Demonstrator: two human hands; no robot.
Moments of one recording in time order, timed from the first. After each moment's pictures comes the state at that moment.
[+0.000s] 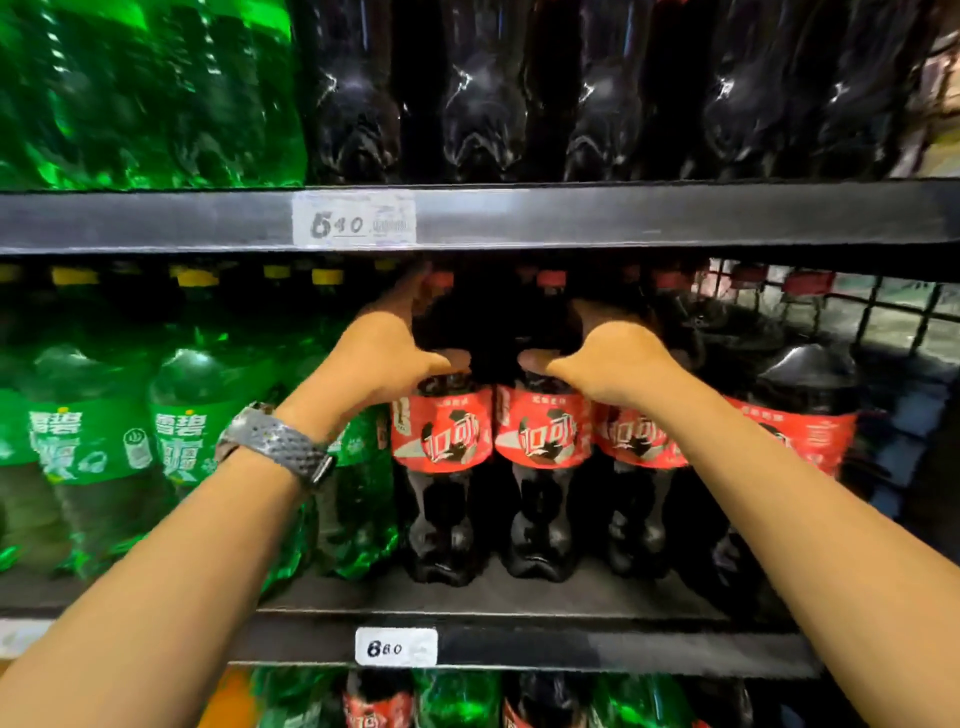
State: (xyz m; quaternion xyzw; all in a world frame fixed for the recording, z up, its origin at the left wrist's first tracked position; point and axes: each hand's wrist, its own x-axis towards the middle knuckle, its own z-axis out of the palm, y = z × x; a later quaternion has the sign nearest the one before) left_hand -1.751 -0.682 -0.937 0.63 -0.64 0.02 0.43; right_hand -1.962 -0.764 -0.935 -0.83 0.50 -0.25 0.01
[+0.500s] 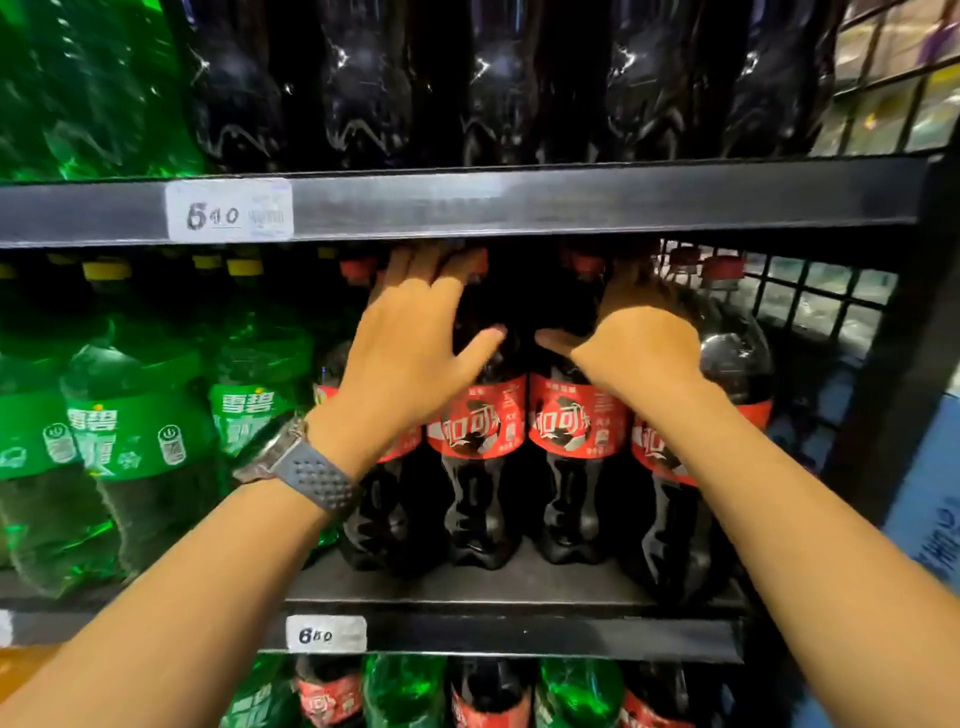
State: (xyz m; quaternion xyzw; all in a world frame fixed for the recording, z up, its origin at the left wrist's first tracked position) left_hand -1.856 -0.693 -0.941 0.63 -0.62 0.32 0.34; right_hand -2.034 -0.794 -0.932 -0.76 0.59 -0.27 -0.08
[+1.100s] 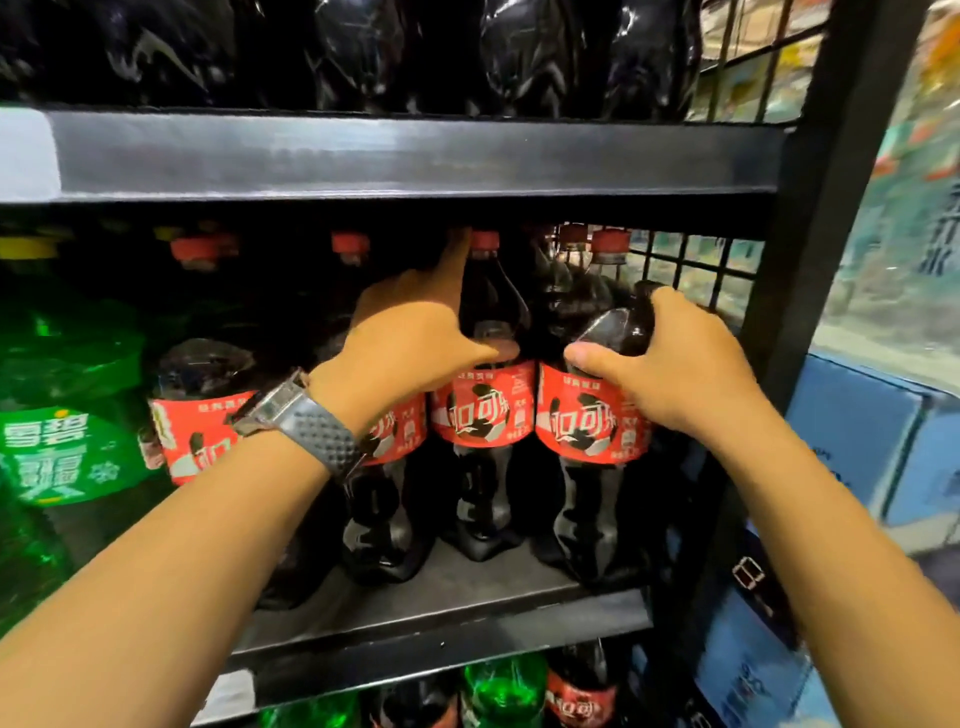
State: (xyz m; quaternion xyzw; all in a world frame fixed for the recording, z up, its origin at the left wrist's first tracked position) left_hand -1.913 -0.772 -0.941 0.64 -0.70 0.19 0.26; right_hand -2.139 -0.778 -0.963 -0.71 0.57 -0.41 -0.03
